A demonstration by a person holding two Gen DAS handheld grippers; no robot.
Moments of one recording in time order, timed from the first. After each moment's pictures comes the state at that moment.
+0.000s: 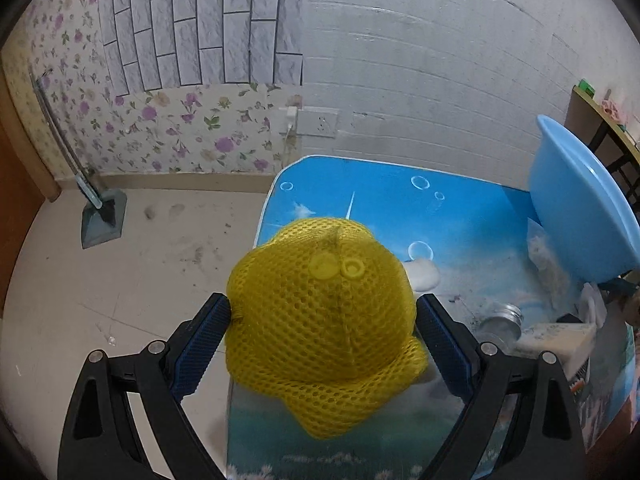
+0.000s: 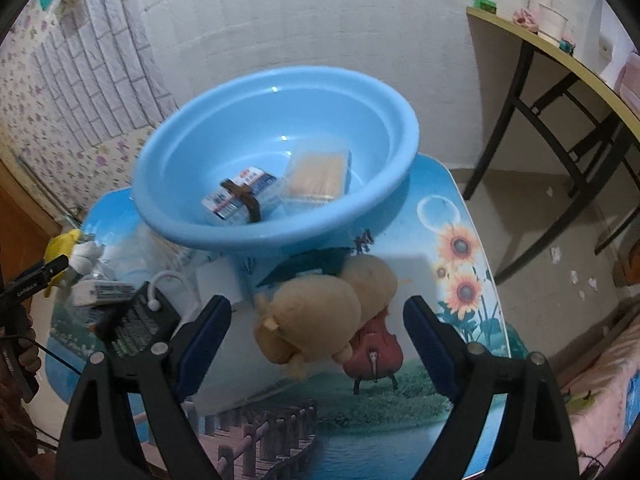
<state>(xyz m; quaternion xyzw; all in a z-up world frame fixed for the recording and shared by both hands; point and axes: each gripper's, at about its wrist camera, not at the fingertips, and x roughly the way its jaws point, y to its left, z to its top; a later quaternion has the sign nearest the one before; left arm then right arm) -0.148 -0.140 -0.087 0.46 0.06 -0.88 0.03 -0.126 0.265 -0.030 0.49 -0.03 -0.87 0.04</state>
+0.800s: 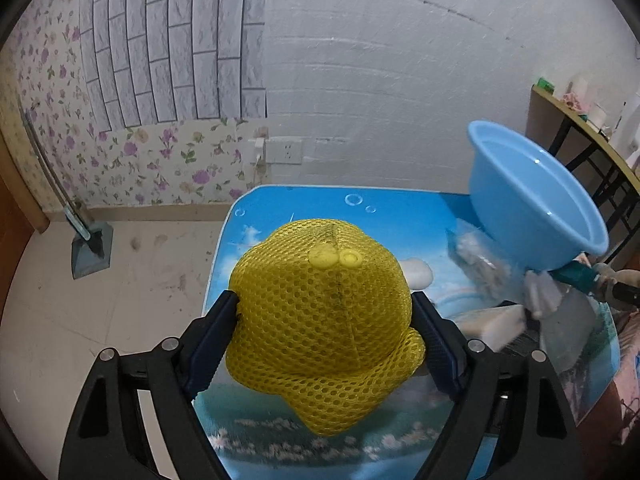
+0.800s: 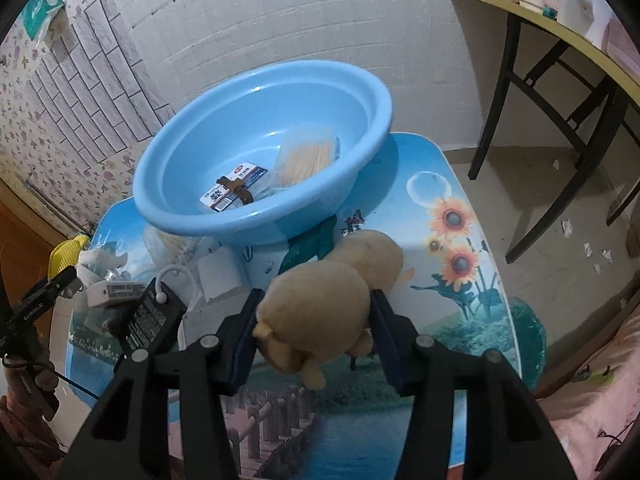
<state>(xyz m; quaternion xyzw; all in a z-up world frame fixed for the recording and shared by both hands) -0.109 -0.097 -0.045 0.42 0.04 -0.91 -0.01 -0.108 0.289 -0.025 0.49 -0.08 -0.87 0.05</state>
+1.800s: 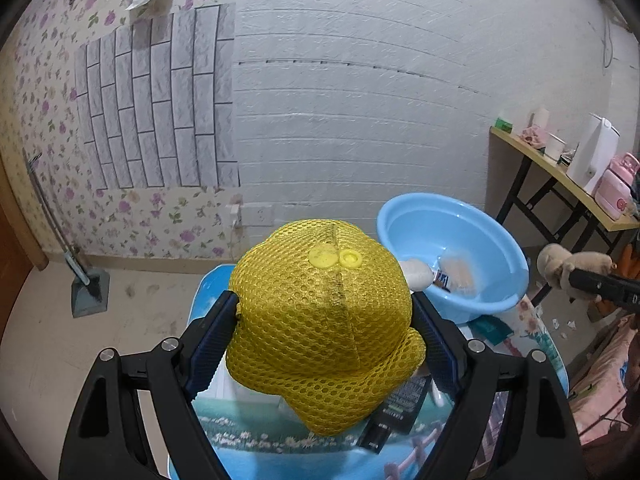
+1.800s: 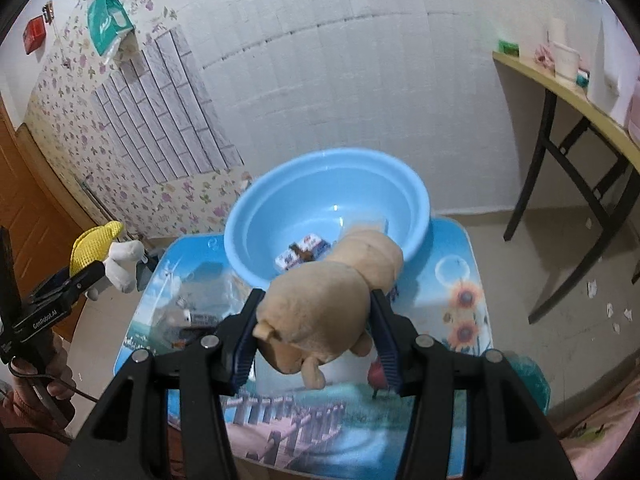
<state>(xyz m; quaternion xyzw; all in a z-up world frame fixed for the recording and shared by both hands) -0.078 -0.026 0.058 0.34 0.03 -0.94 -0.03 -0.098 0.289 0.060 0.41 -0.07 -0.90 0.15</state>
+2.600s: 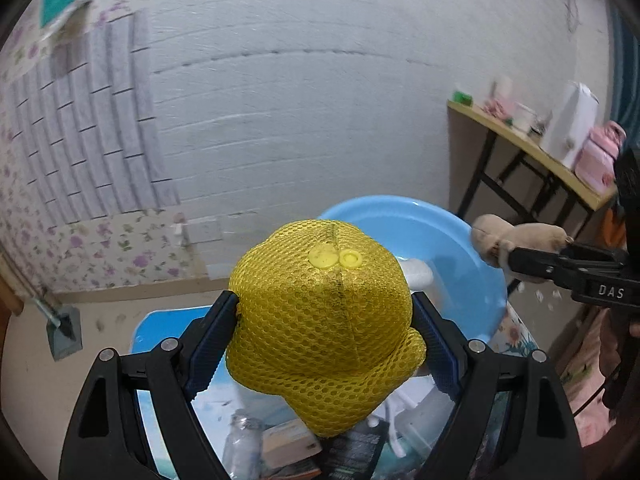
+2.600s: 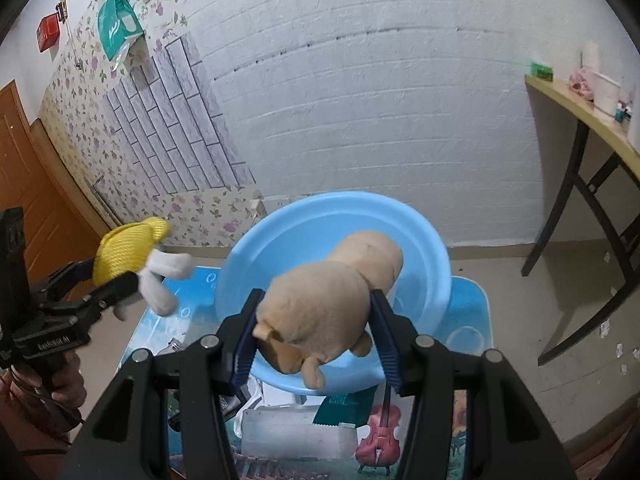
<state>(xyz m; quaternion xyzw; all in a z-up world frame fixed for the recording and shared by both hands) -0.160 0.056 0.052 0.36 -0.02 -0.93 -0.12 -0.169 0.287 0.060 0.39 -0.06 -0.90 0.19</state>
